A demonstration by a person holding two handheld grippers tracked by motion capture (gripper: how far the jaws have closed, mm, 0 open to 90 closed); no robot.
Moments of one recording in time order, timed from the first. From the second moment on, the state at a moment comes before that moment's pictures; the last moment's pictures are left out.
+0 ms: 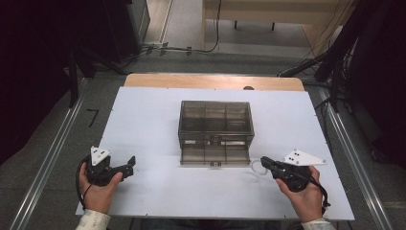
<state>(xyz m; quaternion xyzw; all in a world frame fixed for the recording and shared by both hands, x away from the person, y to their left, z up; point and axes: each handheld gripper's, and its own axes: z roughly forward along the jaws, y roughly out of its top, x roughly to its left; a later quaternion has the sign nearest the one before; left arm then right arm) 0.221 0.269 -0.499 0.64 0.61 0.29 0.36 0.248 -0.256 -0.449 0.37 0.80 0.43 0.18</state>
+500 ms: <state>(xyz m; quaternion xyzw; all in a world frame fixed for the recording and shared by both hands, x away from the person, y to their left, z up) 0.221 0.270 -0.499 0.64 0.61 0.29 0.36 0.253 -0.246 -0.441 0.37 0.80 0.44 0.18</state>
